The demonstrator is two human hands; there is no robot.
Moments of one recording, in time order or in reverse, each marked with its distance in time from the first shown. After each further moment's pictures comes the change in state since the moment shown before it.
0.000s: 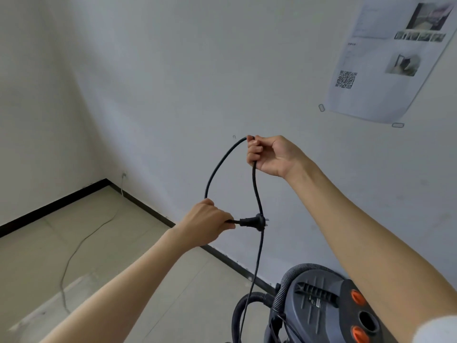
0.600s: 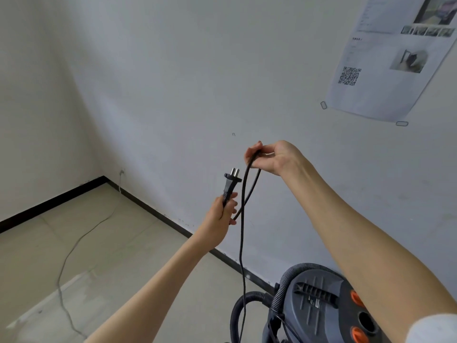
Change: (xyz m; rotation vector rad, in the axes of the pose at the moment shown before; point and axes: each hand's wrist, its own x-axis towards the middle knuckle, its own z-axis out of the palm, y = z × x) left_hand 0.016 0.032 0.018 -1.310 0.316 -0.440; right_hand 0.020 0.001 -0.004 0.271 0.369 0.045
